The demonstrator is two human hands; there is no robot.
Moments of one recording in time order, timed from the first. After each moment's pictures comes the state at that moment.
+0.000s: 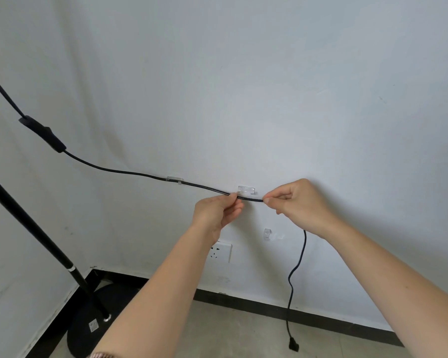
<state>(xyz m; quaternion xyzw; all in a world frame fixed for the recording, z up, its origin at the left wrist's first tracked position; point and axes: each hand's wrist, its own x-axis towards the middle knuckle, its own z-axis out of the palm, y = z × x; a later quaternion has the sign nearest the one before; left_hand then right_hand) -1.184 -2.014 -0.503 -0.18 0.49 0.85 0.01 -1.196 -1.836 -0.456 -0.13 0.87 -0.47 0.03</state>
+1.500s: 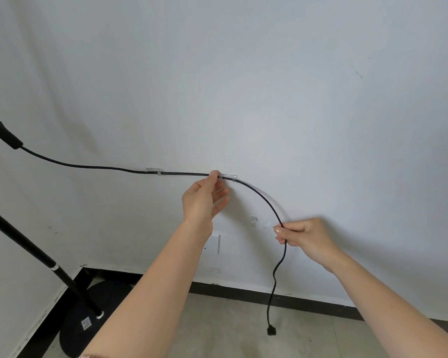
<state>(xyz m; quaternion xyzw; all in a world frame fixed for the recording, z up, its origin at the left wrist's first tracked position) -1.183 -1.994 -0.503 -0.21 0.48 0.85 -0.08 -1.184 -1.769 -0.556 -0.03 0.81 -0.58 0.10</state>
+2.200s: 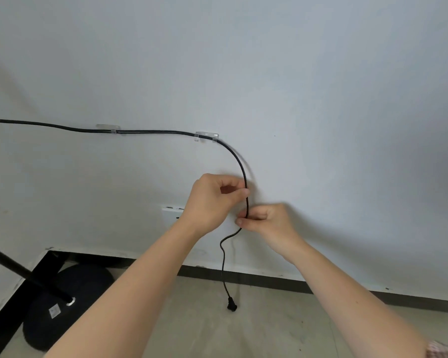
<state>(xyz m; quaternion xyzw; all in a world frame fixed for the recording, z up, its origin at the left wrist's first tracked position) -1.192 -1.958 -0.573 0.04 0.82 0.57 -0.06 -1.207 -1.804 -0.633 -0.07 0.78 -0.62 0.12</state>
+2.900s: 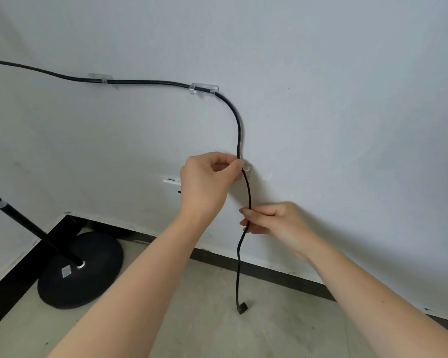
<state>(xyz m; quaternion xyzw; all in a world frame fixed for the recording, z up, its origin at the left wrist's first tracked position) -1.185 -1.932 -0.602 -0.15 0.76 0.60 -0.20 -1.222 -1.782 -0.681 -0.11 0.72 -0.64 0.23</state>
